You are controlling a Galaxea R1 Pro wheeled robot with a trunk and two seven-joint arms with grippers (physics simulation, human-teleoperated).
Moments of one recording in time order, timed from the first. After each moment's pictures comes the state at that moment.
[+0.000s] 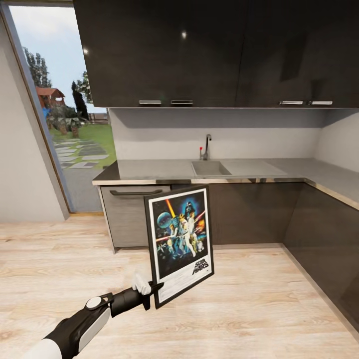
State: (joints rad) left arm -0.54 0.20 -0.62 -0.66 0.59 -0.22 -0.81; right arm 0.20 -0.09 -0.16 -0.79 0.01 -0.71 0.00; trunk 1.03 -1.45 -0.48
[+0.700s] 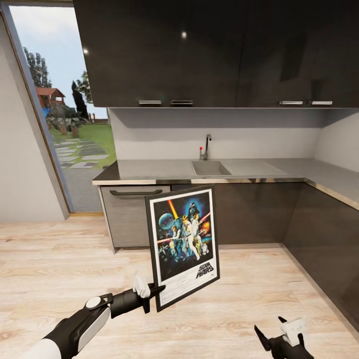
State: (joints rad) left arm -0.54 0.20 -0.62 -0.66 0.59 -0.23 -0.89; right arm 0.05 -0.18 -0.16 -1.13 0.01 -0.11 0.41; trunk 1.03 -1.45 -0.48
